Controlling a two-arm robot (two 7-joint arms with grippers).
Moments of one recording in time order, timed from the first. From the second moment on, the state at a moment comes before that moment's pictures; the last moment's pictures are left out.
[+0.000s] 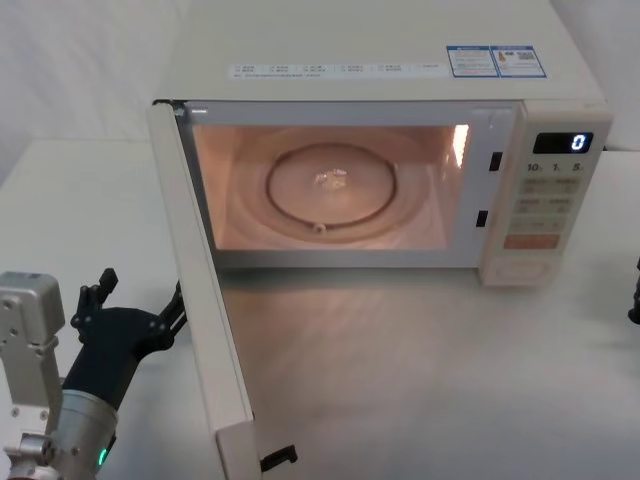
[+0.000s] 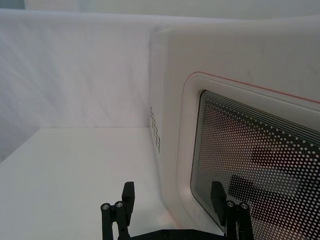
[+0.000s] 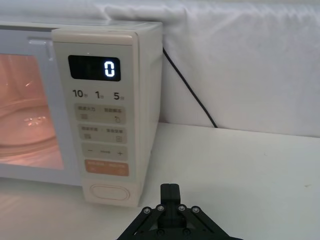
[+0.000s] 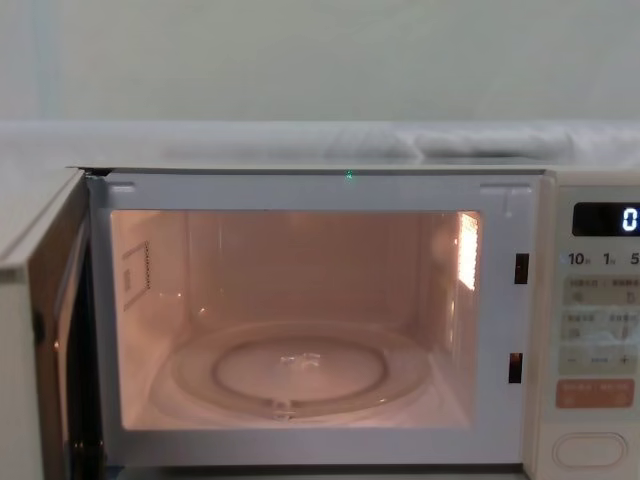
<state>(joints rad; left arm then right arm) 0.27 0.24 0.04 -1.85 -0.25 -0.02 -0.02 -0.18 0.21 0.03 -1.89 0.17 0.20 0.12</state>
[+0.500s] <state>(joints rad) 0.27 0.24 0.04 -1.85 -0.25 -0.02 -0.02 -0.18 0.21 0.03 -1.89 0.17 0.20 0.12</state>
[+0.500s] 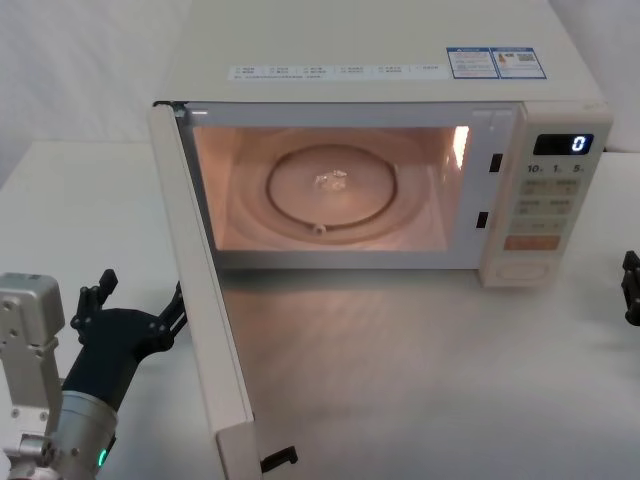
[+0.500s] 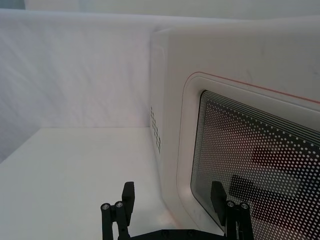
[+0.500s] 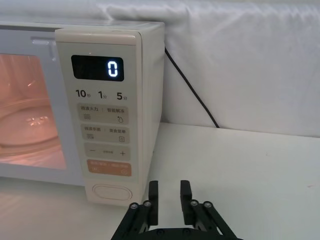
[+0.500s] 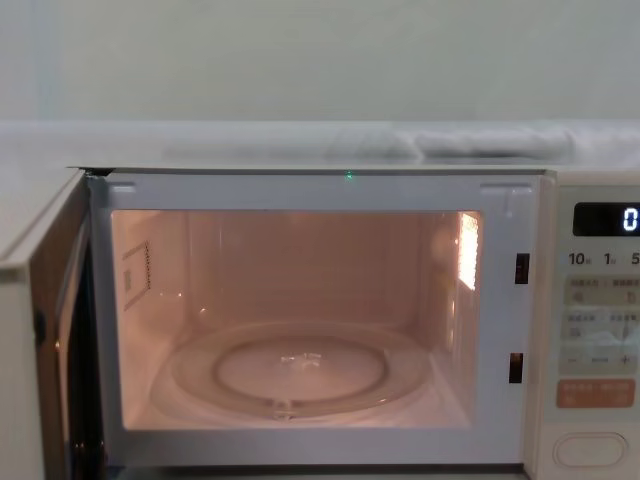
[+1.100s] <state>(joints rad) 0.27 0.24 0.04 -1.85 -0.25 -0.02 -0.02 -0.18 0.21 0.02 -1.89 0.17 0.20 0.12</state>
